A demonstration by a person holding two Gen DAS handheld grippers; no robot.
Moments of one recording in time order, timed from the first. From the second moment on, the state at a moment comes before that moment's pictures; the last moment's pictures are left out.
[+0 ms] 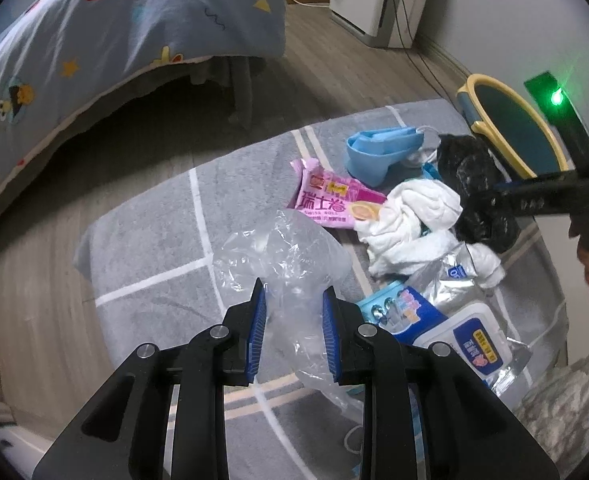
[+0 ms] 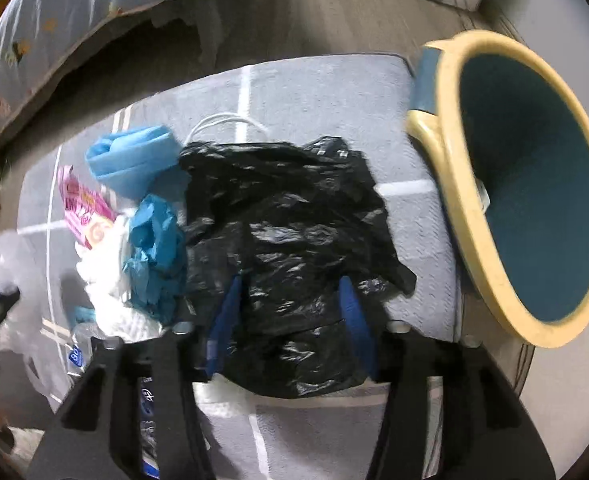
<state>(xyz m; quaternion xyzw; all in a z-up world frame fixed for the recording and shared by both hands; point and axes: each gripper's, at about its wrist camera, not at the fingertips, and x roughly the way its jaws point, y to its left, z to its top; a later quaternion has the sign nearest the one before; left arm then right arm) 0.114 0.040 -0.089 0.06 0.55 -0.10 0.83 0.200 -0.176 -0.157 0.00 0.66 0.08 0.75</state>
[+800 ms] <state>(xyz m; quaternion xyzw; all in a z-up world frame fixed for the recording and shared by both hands) 0.100 0.021 -0.004 0.07 0.41 -0.11 0.90 0.168 -0.217 -0.004 0.07 0.49 0.13 0.86</state>
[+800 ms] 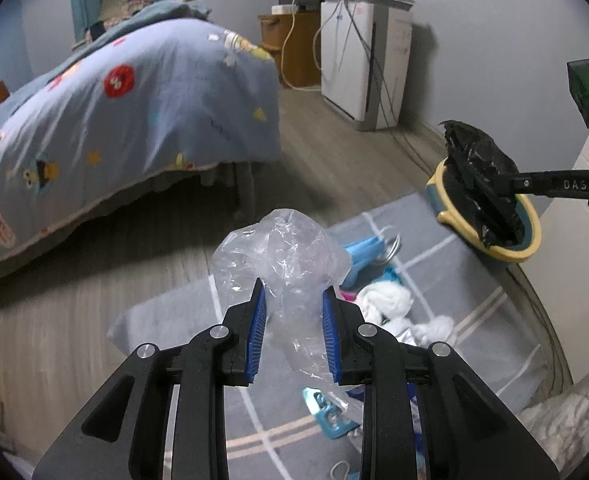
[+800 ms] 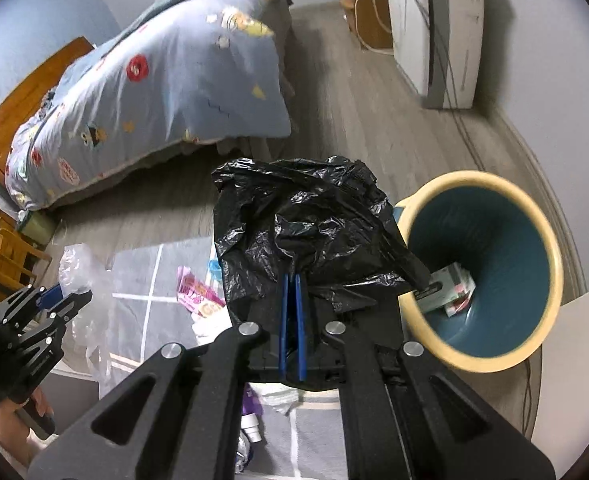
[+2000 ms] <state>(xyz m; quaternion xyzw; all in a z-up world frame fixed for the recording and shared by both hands) 0.197 -0.251 -0.038 0.10 0.44 -0.25 0.86 0.199 -0.432 -0.070 0.26 0.49 0.03 0.83</state>
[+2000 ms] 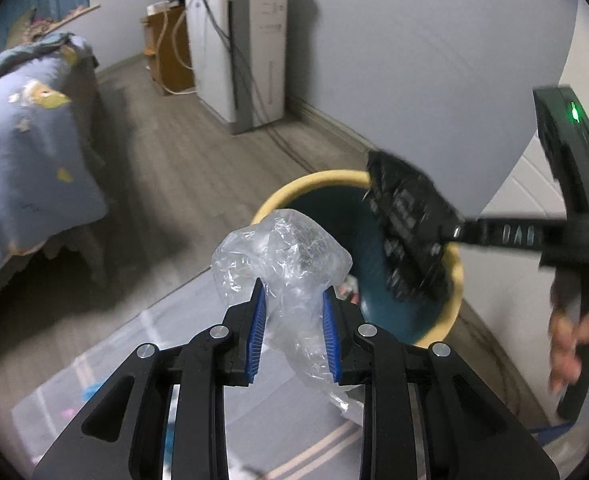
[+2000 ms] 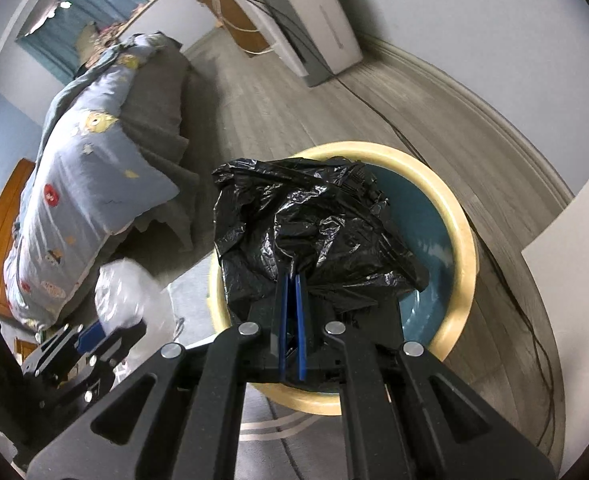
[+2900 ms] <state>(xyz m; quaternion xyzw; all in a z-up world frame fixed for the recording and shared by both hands) 0.181 -0.205 -0.029 0.09 0.40 -0.20 0.89 0.177 -0.425 -0.016 0.23 0.45 -0.02 0.86</state>
